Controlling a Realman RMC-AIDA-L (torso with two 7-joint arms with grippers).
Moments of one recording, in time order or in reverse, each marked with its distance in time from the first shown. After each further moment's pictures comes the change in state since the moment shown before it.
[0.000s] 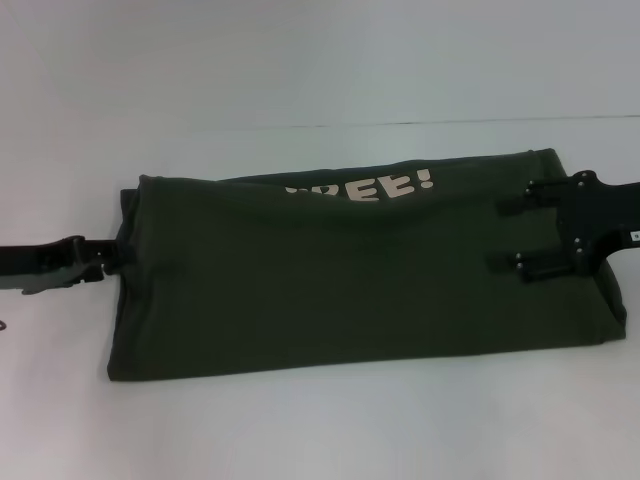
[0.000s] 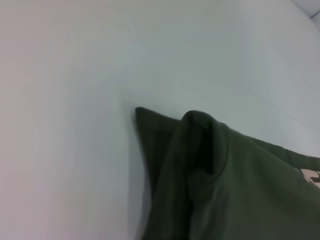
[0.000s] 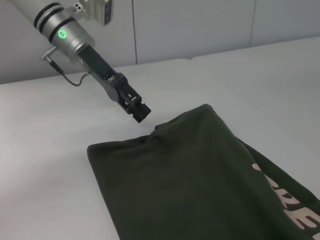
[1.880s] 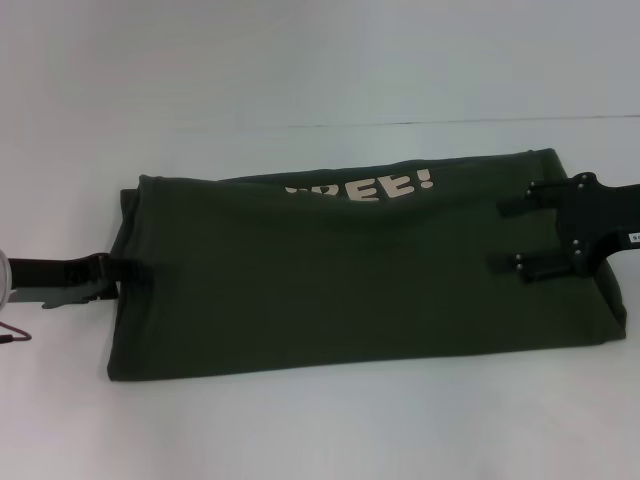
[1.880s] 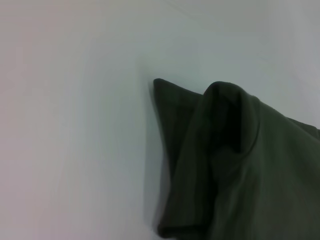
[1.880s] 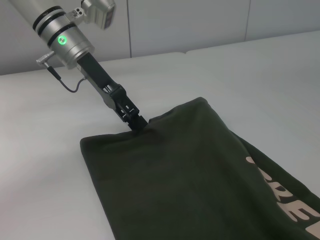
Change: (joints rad) left arm -0.039 -0.013 0.038 -0.083 0.063 -0.114 -0.025; right arm 0.000 0.003 0.000 0.006 -0.014 0.025 -0.011
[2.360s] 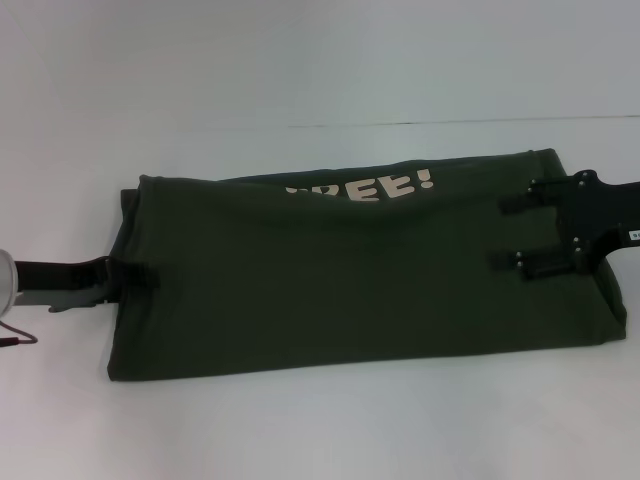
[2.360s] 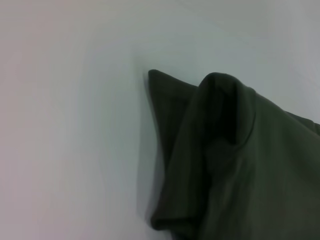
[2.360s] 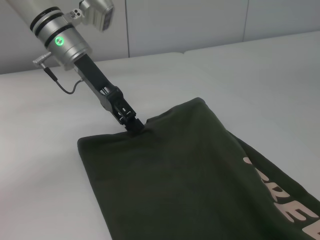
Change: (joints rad) left arm -0.004 -0.001 0.010 -0.010 -0.001 0.006 -0.010; right arm 0.001 0.000 0.000 -0.004 0.000 0.004 0.001
